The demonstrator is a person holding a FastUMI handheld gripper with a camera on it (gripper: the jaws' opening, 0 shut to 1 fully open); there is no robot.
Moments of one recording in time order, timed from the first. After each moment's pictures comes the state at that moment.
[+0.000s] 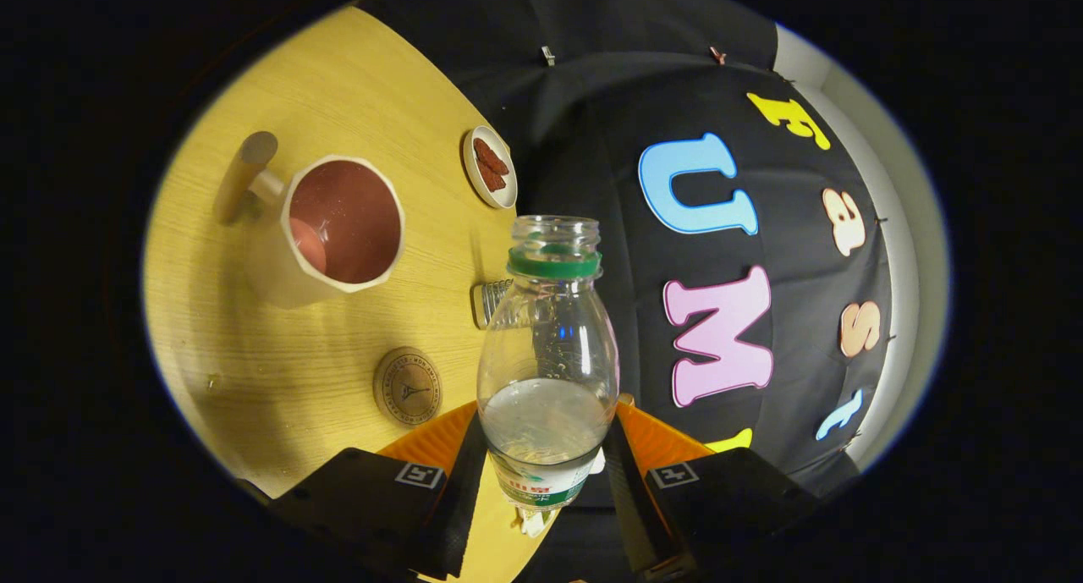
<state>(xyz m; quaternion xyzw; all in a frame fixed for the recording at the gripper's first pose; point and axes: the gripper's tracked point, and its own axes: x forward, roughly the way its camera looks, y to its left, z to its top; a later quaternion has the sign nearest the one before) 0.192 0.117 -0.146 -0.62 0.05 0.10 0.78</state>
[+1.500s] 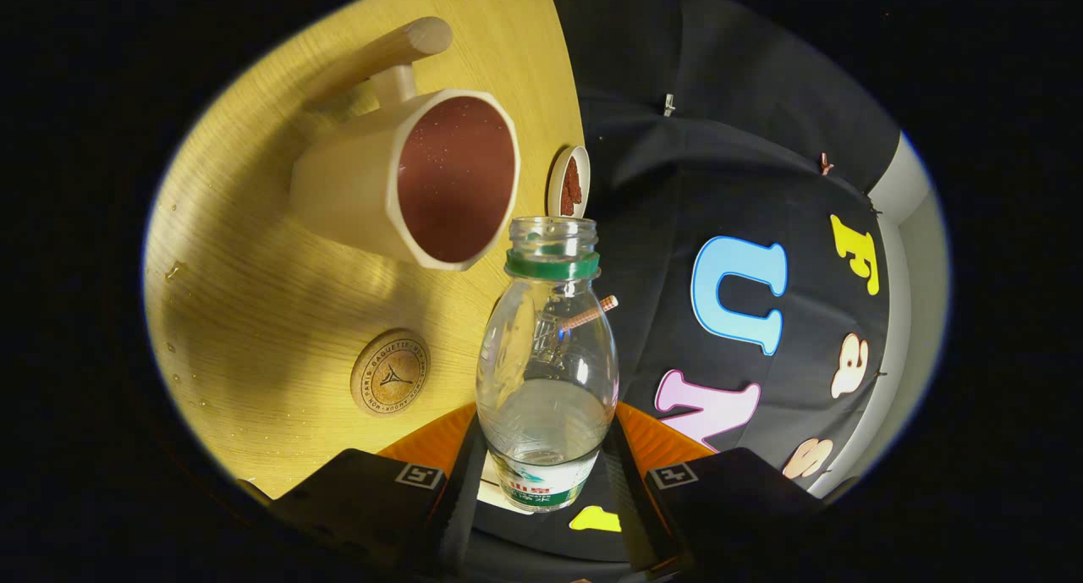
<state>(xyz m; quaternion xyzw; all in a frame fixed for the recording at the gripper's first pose) 0.211 0.139 -0.169 -0.76 -0.01 0.17 0.62</state>
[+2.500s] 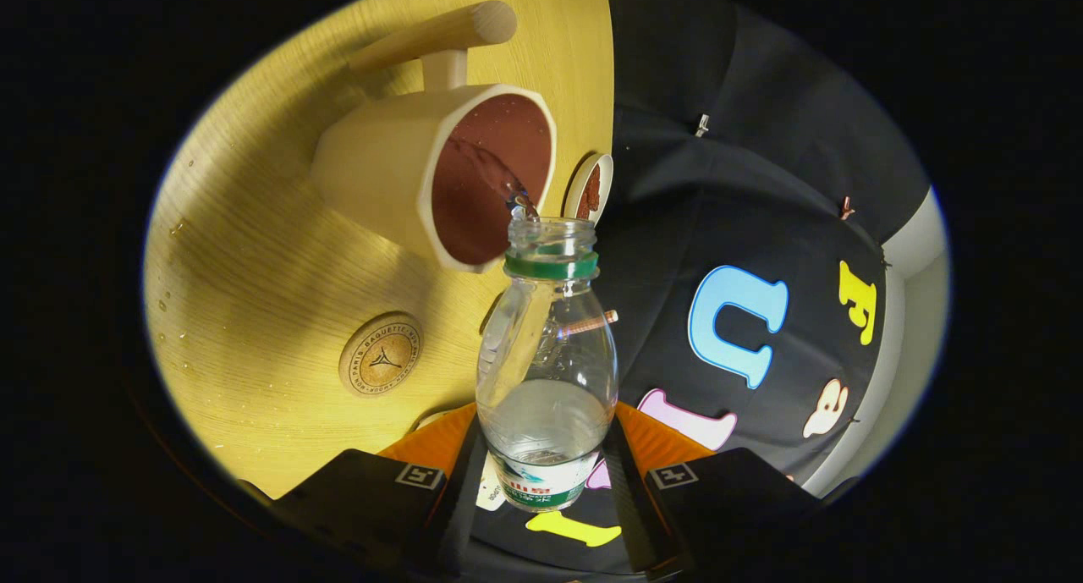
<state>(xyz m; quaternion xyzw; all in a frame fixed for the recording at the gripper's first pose) 0.217 0.149 -0.163 -0.81 -0.02 0.16 0.56</state>
